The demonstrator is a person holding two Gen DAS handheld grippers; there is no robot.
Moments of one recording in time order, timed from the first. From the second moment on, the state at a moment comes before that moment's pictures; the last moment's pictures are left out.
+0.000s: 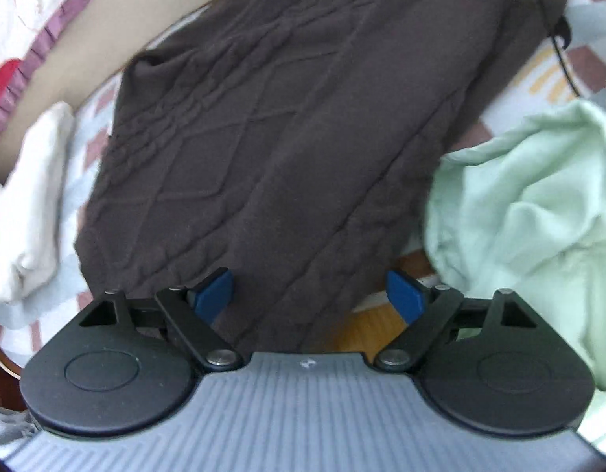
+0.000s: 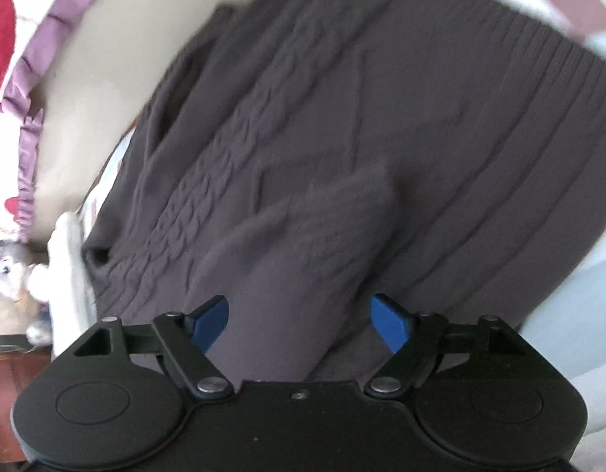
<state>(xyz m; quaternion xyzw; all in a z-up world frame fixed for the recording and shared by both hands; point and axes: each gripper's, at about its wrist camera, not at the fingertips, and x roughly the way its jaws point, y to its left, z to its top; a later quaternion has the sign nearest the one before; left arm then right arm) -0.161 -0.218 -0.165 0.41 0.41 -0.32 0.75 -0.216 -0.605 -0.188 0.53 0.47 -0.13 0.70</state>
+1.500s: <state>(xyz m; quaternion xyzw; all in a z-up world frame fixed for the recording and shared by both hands) -0.093 -0.134 -0.114 0.16 0.45 -0.28 0.83 -0.122 -0.493 -0.175 0.25 0.50 0.08 0.83</state>
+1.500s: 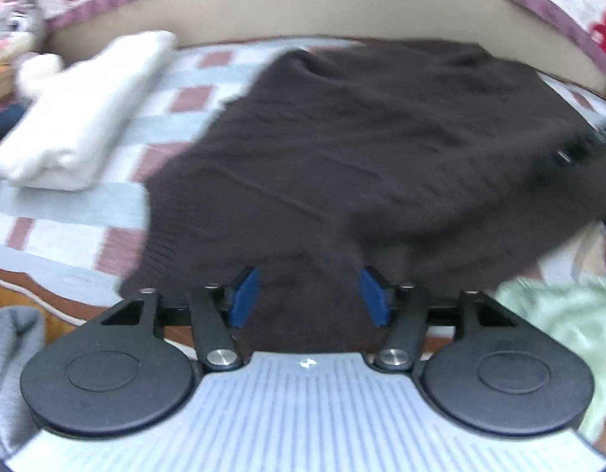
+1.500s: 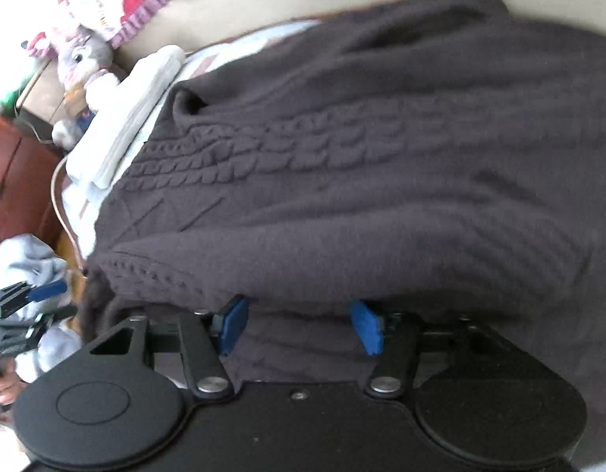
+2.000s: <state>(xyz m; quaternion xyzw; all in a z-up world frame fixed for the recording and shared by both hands) -0.049 -0.108 -0.121 0.03 0.44 -0.23 0.87 -0.110 -0.512 -0.170 0.13 0.44 0.03 0.89</state>
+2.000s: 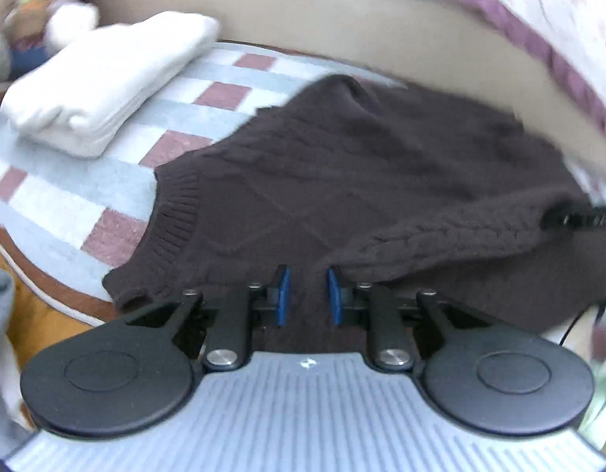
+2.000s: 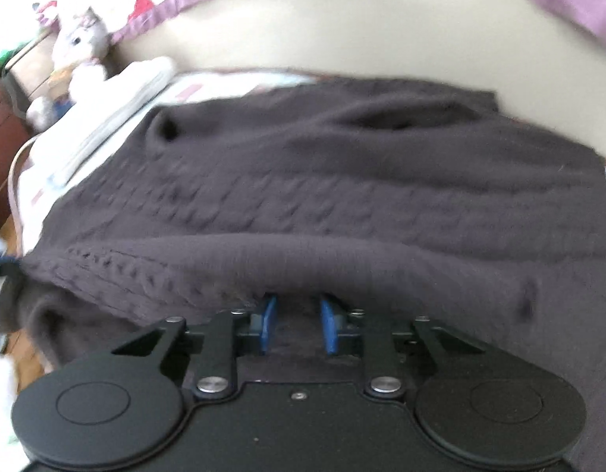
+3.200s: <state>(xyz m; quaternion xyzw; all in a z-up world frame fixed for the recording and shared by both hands) -0.035 -0.150 -0.129 0.06 0.42 -0.28 0.86 -0.086 -0.571 -0.178 0.18 0.37 -0.13 0.90</state>
